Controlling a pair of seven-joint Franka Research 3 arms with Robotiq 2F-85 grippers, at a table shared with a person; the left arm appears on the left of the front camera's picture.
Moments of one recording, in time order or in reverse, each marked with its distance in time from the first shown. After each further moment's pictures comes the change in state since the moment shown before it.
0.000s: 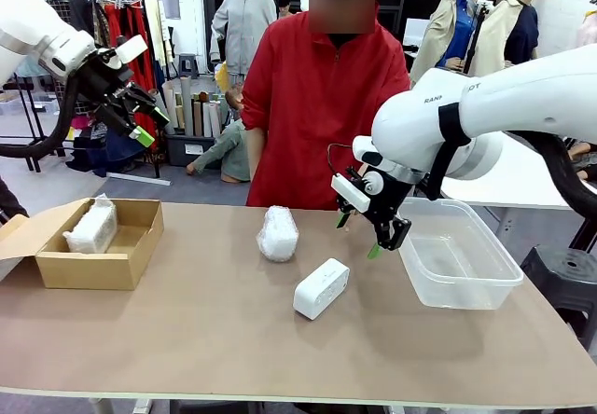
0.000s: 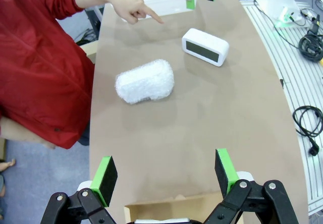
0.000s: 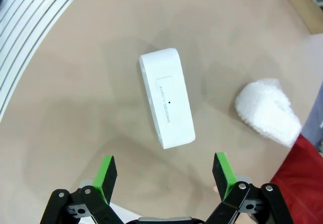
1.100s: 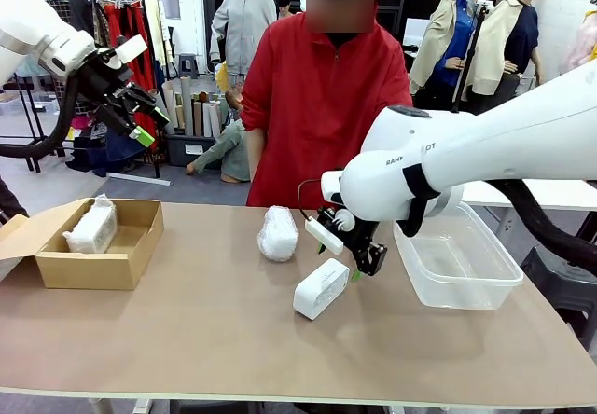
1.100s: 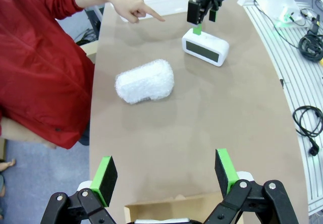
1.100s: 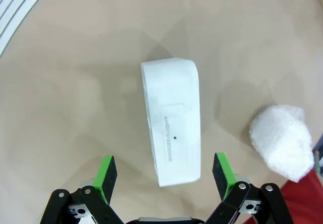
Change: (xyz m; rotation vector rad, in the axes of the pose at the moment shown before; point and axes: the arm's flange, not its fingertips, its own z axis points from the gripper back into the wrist) left arm 0.000 0.000 0.000 0.000 0.000 0.000; right arm 0.030 -0.003 -0.074 0.034 0.118 0.125
